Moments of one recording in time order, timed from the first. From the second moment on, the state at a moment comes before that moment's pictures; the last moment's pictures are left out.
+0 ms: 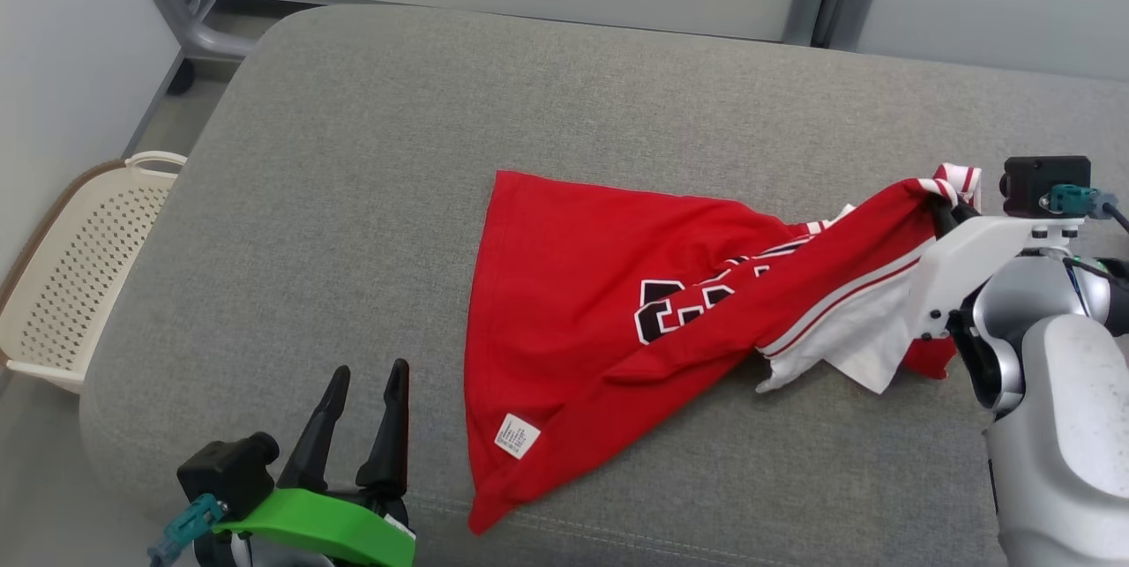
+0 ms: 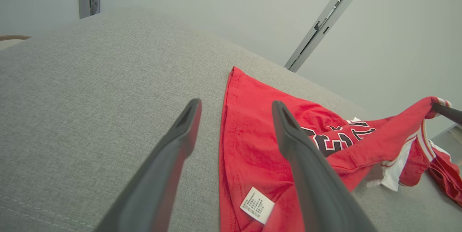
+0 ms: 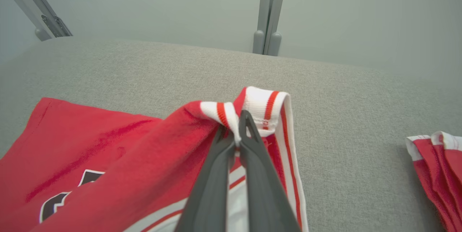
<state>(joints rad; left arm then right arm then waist) -0.05 0.28 -0.43 0.14 -0.80 0.03 -0.26 -0.40 -0.08 -0.14 0.24 0.04 0.13 0.36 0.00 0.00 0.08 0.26</state>
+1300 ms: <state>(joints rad) -0.03 0.27 -0.41 0.14 -0.80 0.05 -0.26 -0.34 -0.05 -0.13 0.37 0.45 0.13 -0.11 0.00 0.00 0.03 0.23</state>
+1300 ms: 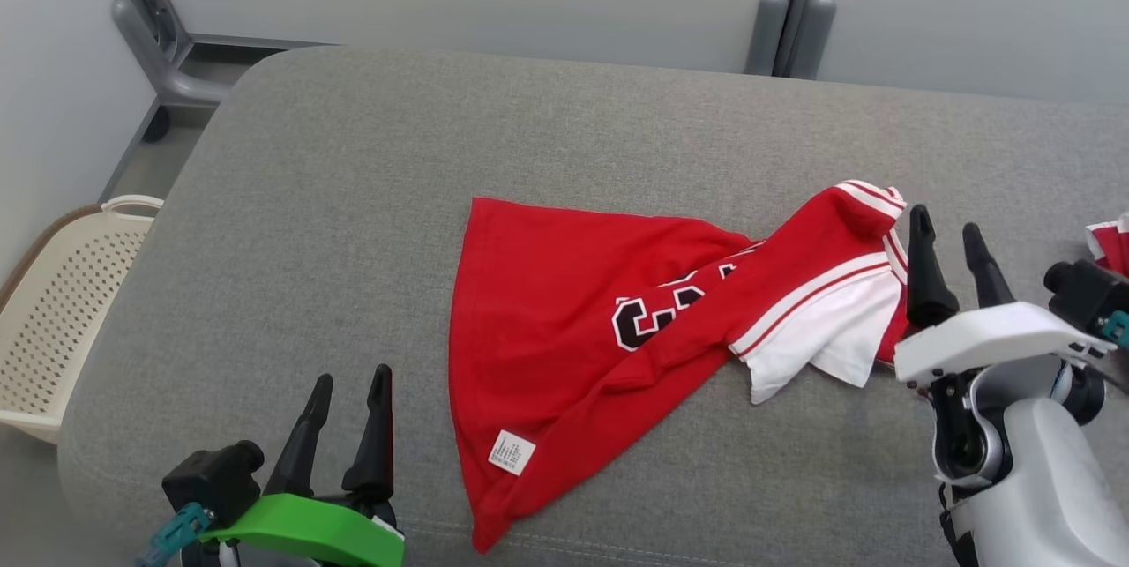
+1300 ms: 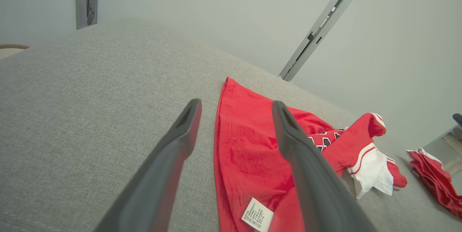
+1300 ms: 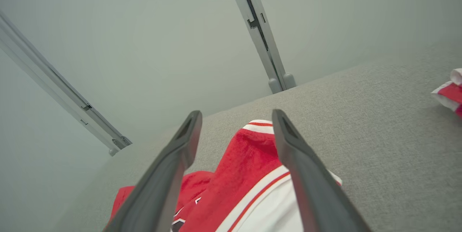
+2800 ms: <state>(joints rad) 0.02 0.33 -0.41 0.16 -0.72 0.15 -0.25 0.01 -0.05 -0.03 0.18 0.40 0.13 -0.11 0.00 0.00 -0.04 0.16</state>
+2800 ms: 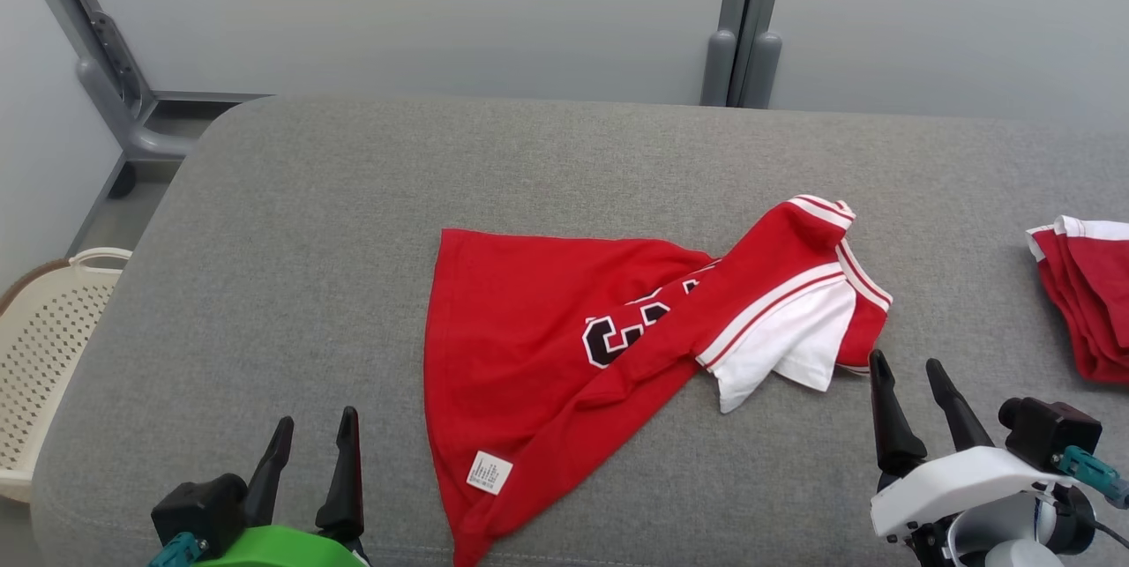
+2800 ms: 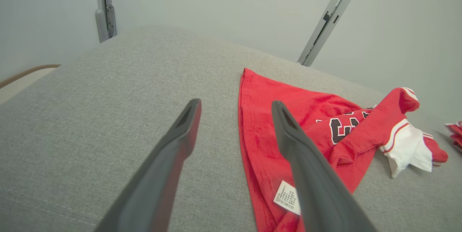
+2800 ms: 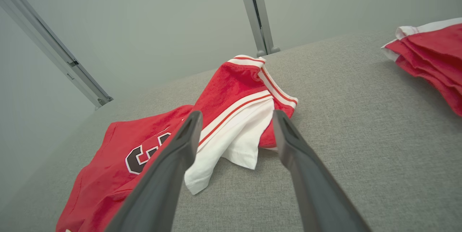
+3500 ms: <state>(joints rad) 0.00 0.32 -0.53 0.22 -0.76 0.11 -0.04 -0.02 -0.05 -0.06 0.17 0.29 0.13 0.15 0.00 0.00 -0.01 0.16</state>
